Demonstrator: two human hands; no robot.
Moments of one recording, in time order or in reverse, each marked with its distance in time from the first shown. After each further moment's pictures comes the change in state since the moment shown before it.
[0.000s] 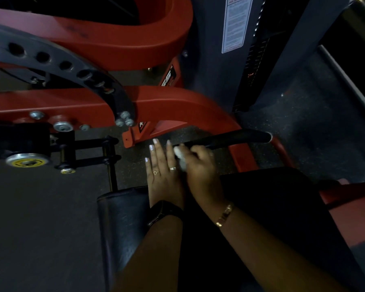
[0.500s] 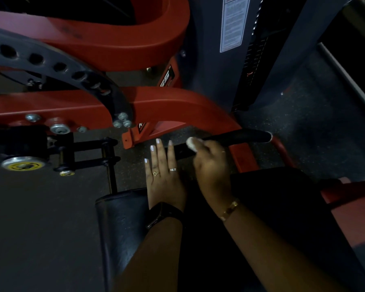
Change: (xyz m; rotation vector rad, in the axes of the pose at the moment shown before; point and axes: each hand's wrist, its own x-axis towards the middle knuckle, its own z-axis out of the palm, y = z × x) left_hand 0.000 0.002 0.003 -0.024 0.024 0.019; right_hand 0.010 0.011 -0.008 0.038 0.219 0.104
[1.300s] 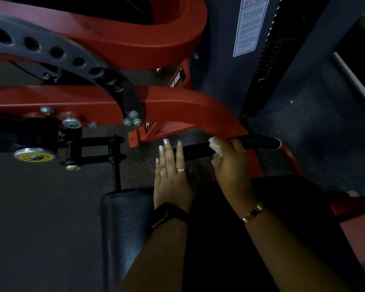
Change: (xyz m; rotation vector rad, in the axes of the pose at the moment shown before) left_hand -0.001 0.002 0.001 -0.147 -0.054 -0.025; right_hand 0.017 0.015 -0.018 -0.110 -0.154 -0.057
